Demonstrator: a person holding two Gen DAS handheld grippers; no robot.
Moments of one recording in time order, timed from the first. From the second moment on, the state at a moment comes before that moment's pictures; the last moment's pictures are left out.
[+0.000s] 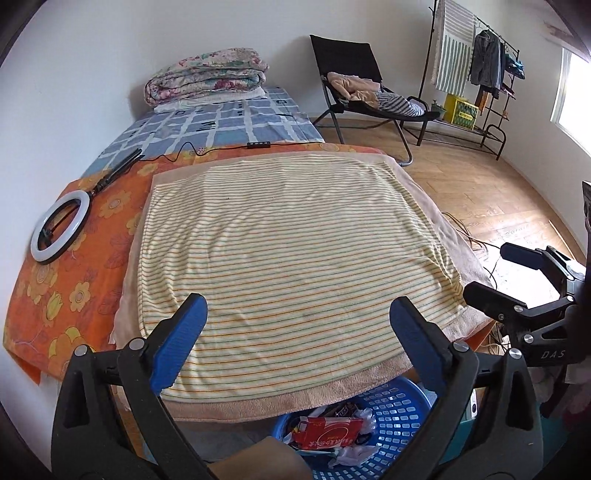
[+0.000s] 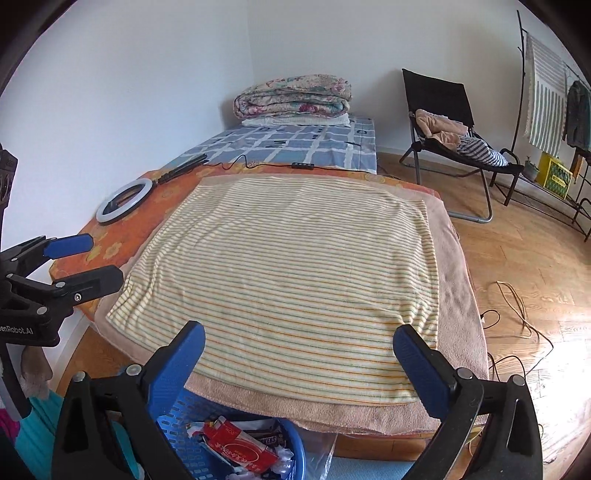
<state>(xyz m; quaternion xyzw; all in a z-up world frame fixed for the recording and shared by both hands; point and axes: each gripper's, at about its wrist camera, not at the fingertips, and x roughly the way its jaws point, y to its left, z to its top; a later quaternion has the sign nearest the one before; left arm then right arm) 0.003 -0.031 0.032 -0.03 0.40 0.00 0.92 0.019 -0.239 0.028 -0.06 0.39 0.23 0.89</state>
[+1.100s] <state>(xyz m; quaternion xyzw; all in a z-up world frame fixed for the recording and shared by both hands) 0.014 -0.029 0.023 -0.05 0.41 0.00 0.91 0.039 -0.226 0.014 -0.07 0.38 0.22 0.89</state>
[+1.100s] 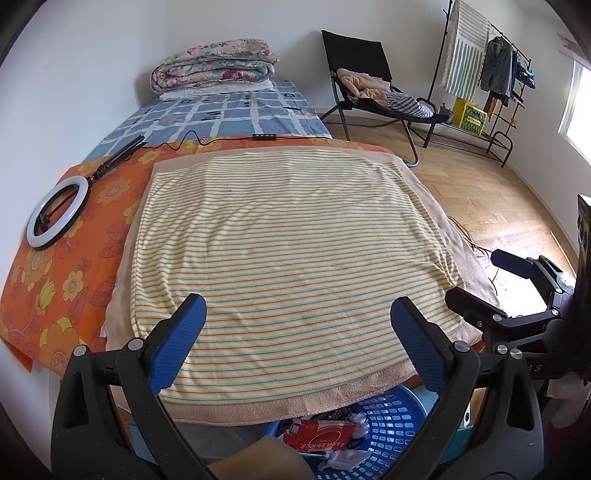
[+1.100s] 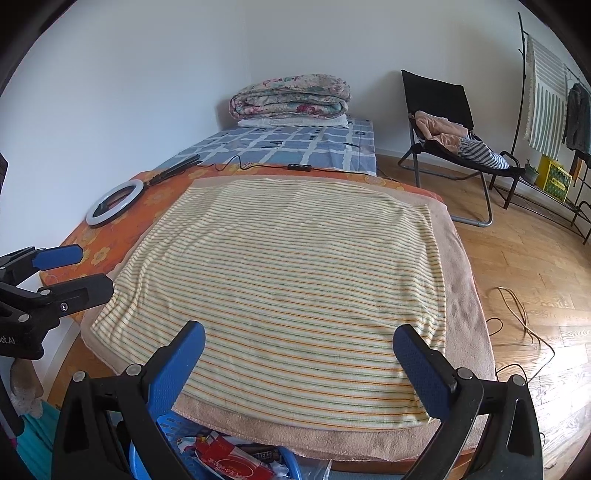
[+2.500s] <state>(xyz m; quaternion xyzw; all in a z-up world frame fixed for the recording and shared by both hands) 0.008 -0.031 0.022 -0.02 0.39 0.03 0.92 0.039 -0.231 0.006 -0.07 0.39 0.22 0.89</state>
